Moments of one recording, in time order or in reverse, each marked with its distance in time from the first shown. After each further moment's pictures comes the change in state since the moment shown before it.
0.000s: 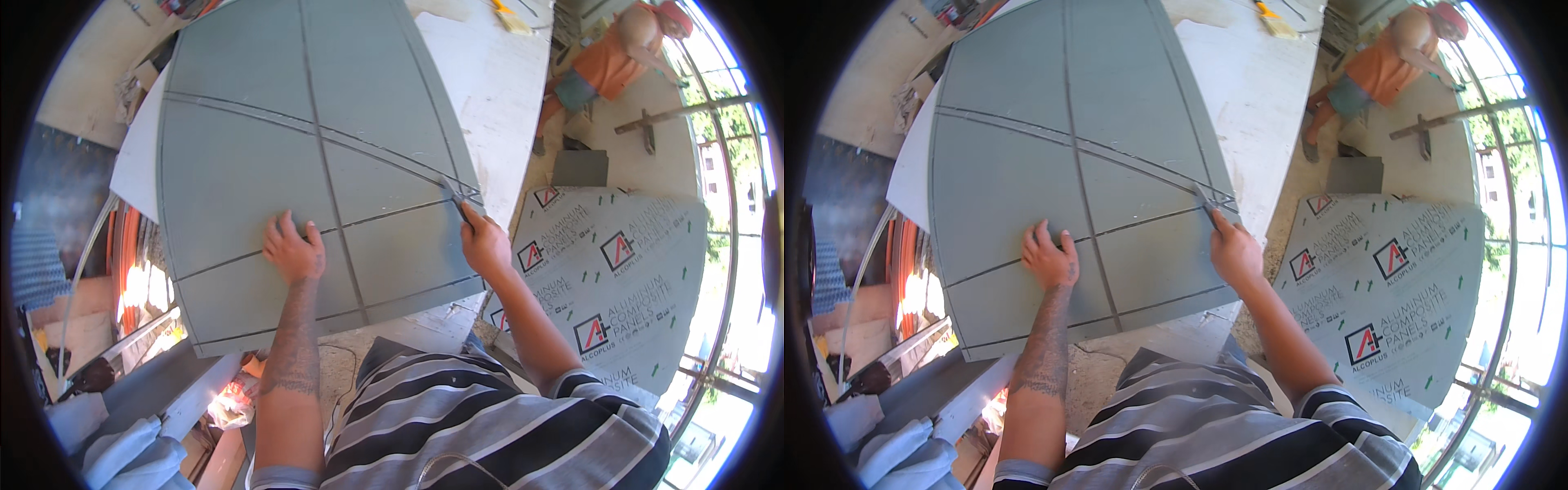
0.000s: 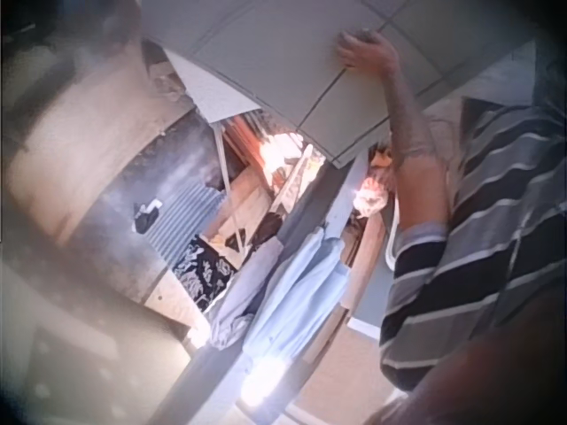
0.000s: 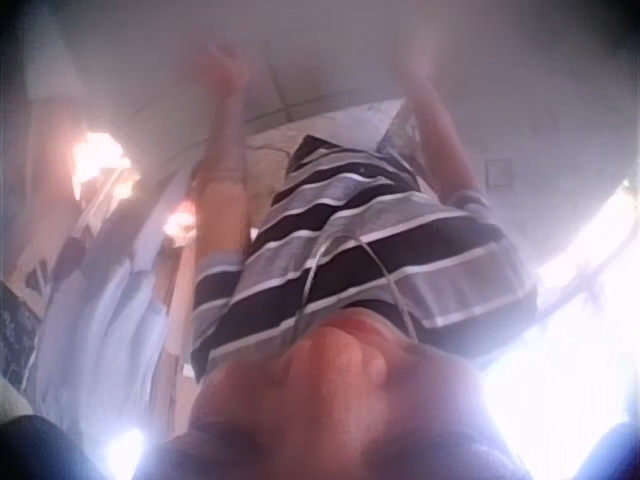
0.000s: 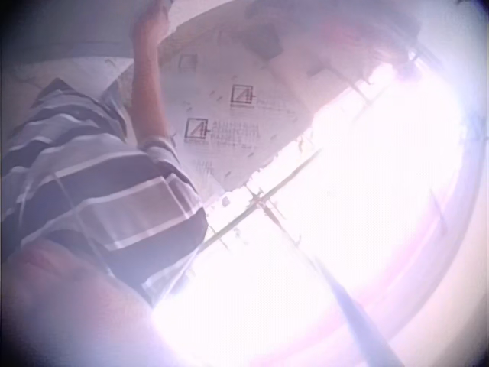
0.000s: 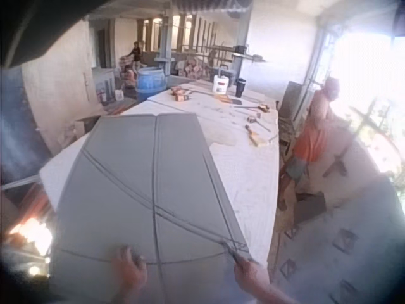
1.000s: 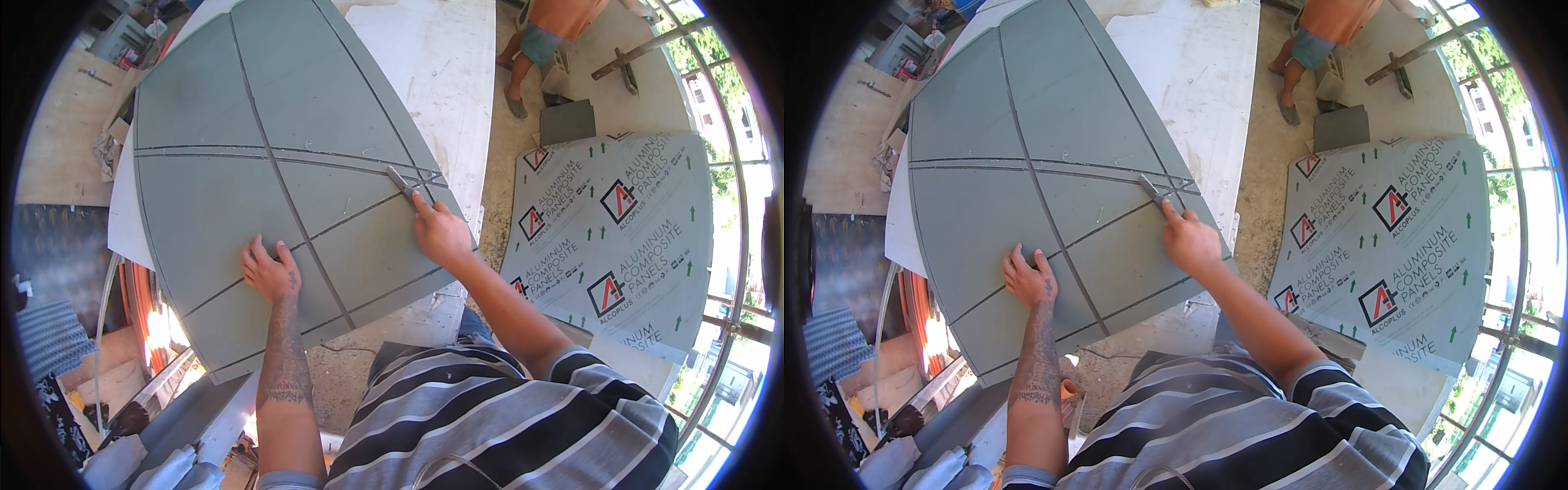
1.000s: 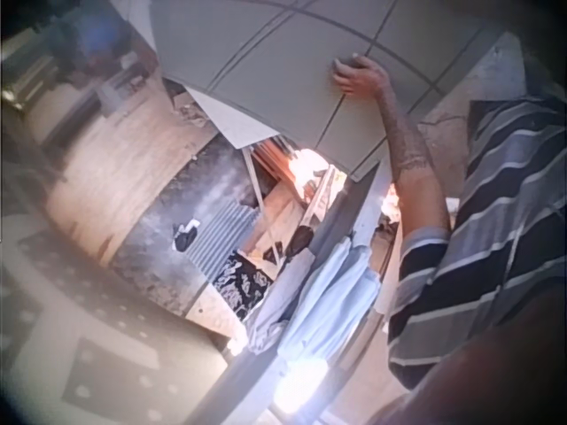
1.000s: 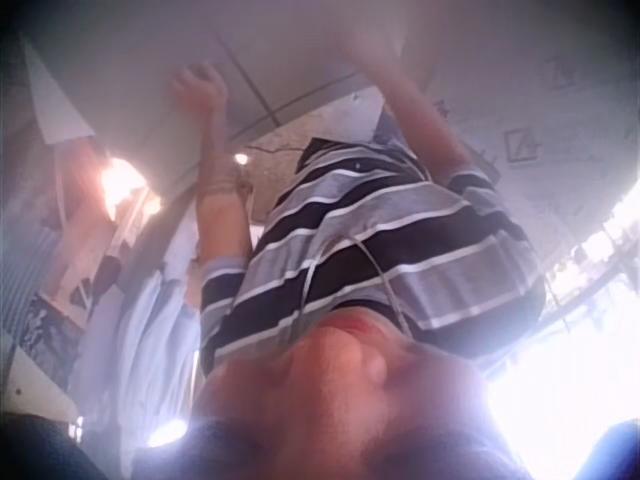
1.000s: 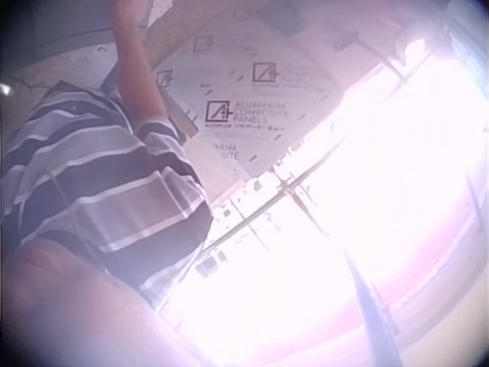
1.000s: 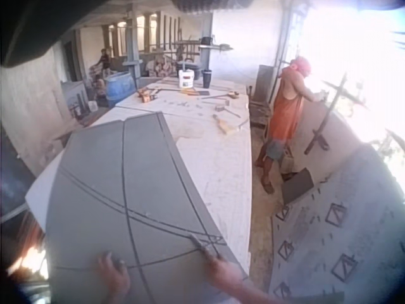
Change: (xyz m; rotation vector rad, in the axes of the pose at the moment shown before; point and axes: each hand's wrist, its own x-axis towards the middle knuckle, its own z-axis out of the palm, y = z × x) left_hand 0.002 0.005 -0.005 0.061 -0.018 0.024; right_hand -0.001 0.015 0.036 0.056 -0.006 -0.050
